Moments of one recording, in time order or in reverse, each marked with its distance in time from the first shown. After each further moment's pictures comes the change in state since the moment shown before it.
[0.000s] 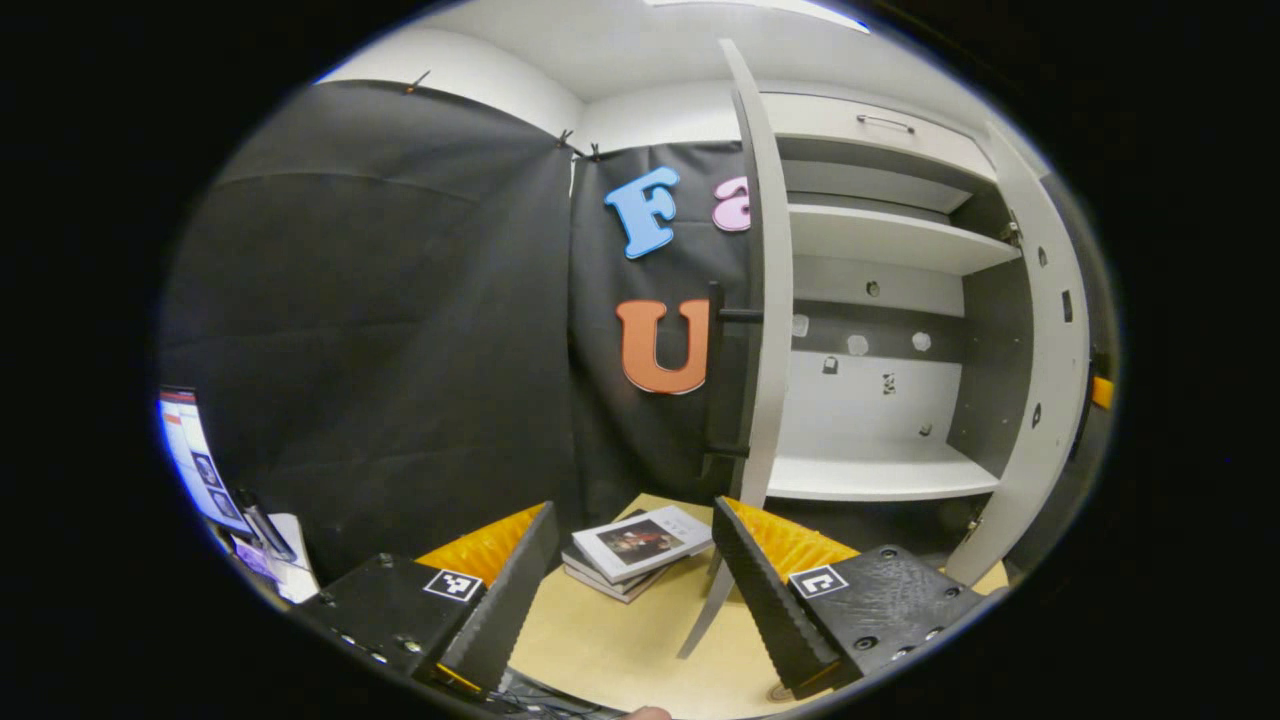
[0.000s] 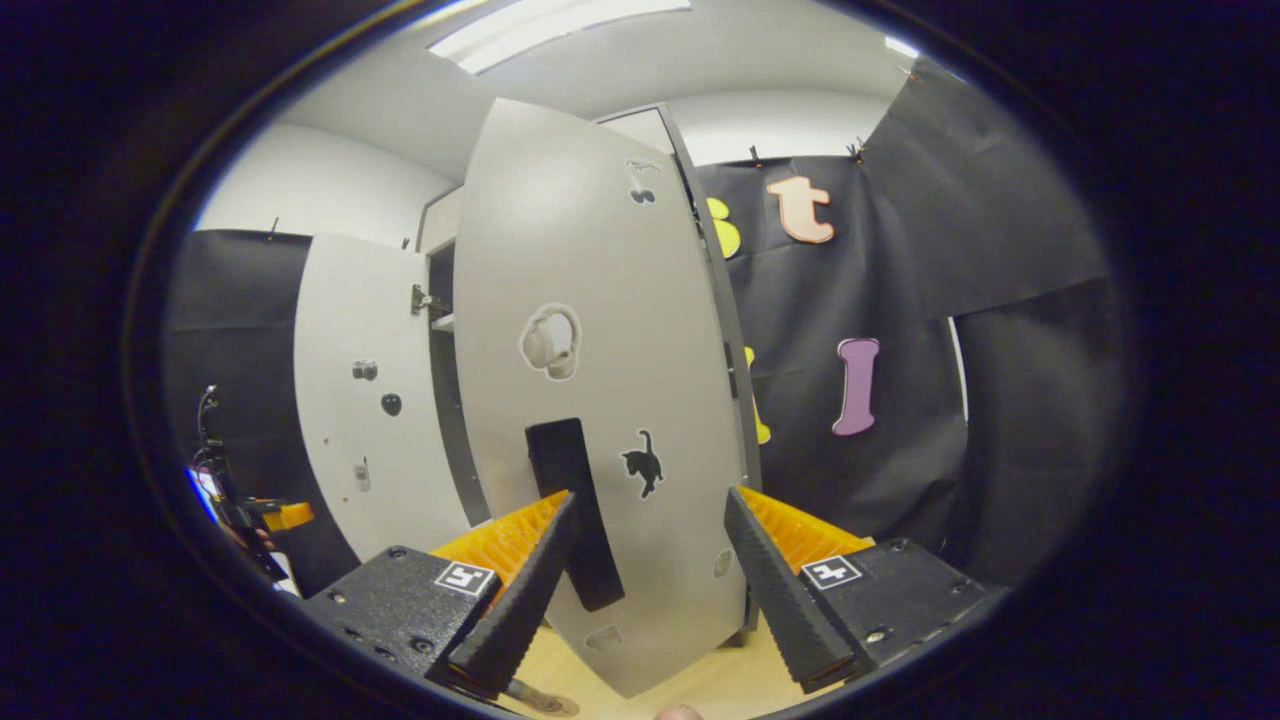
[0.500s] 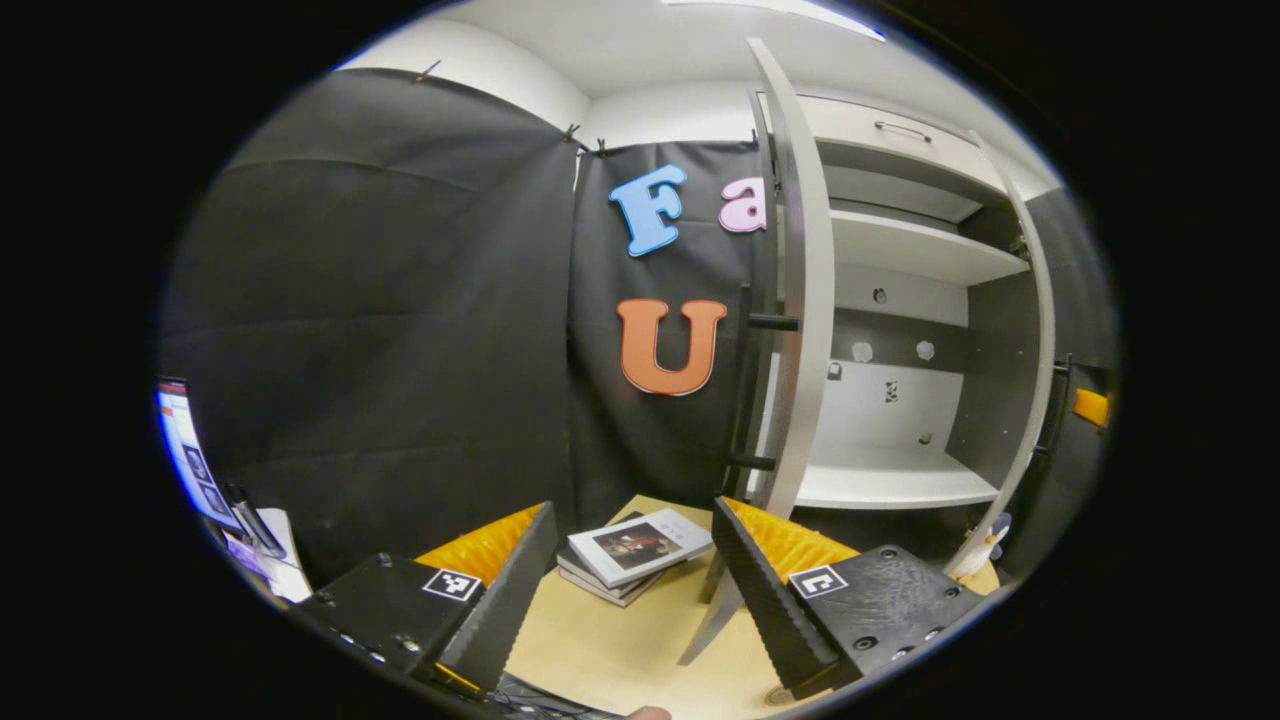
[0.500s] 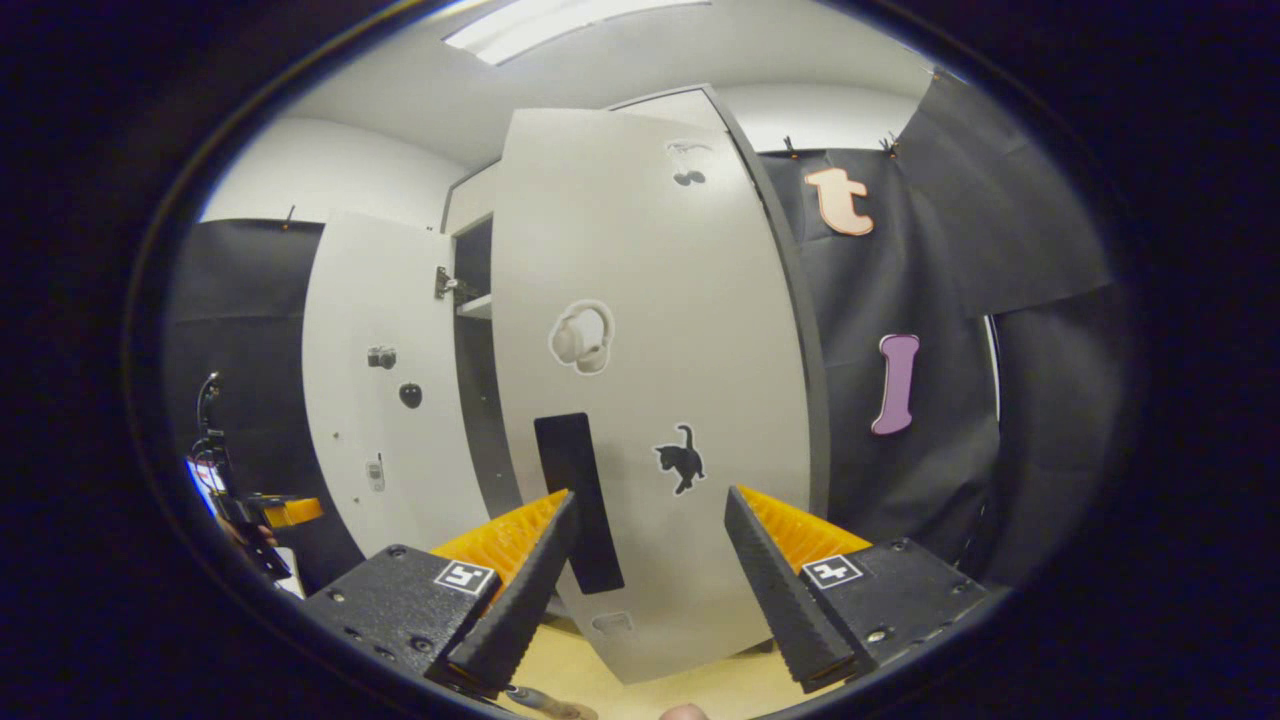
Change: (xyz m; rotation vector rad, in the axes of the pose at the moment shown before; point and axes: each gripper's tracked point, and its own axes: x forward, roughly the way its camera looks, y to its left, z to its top) left arm 0.016 0.015 0.005 -0.016 0.003 -0.016; right arm 0.038 0.053 -0.008 -0.044 0.006 0.054
